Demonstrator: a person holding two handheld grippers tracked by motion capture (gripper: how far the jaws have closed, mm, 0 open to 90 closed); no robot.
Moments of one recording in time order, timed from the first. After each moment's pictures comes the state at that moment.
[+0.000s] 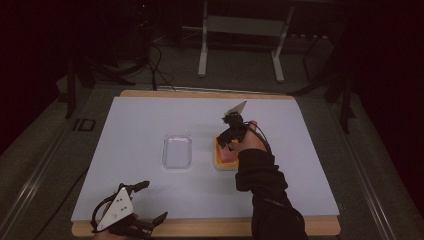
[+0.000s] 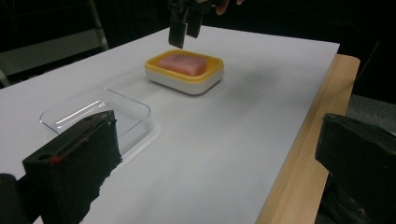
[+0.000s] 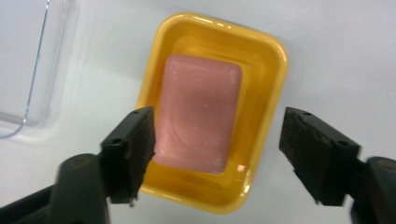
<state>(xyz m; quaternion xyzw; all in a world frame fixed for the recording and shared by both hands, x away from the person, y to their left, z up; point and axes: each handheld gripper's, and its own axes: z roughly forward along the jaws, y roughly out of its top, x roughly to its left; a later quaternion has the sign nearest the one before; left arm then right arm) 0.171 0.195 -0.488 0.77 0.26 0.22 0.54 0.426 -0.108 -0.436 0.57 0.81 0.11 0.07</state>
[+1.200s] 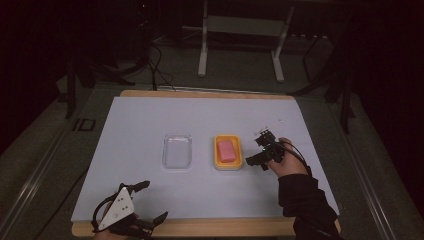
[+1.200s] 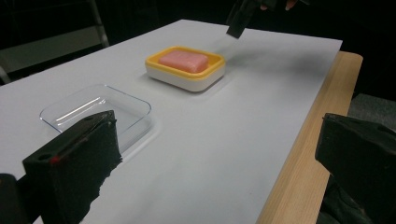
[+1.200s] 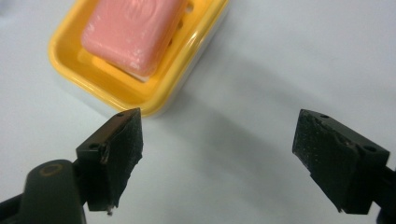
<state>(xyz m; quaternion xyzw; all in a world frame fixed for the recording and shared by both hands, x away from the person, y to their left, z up) 0.172 0.194 -0.489 0.77 0.26 0.22 0.54 0.373 -0.212 -0.449 0.46 0.86 0.21 0.10</state>
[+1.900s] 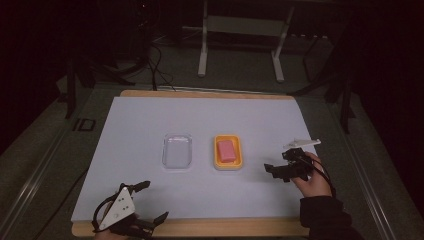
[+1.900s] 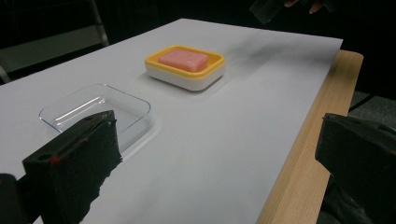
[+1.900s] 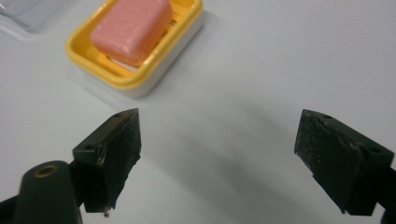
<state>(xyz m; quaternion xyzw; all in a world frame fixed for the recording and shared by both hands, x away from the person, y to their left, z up) 0.172 0.193 -0.489 0.77 0.26 0.22 0.54 0.328 -0.279 -0.456 0.44 0.83 0.32 0.14</state>
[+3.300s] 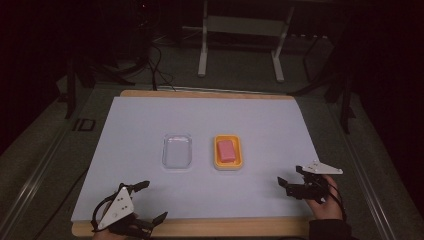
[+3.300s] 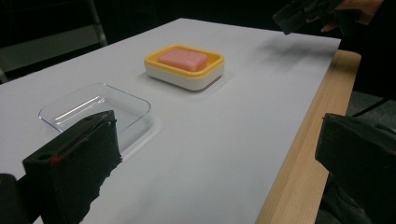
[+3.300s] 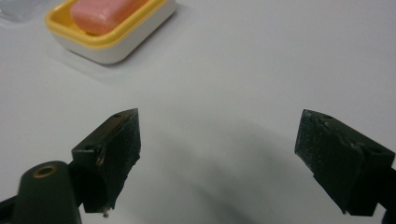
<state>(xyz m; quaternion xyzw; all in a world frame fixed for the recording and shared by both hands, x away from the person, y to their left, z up) 0.172 0.196 -0.489 0.77 0.26 0.21 0.54 0.282 -0.326 -0.494 0.44 0.79 0.39 0.20</state>
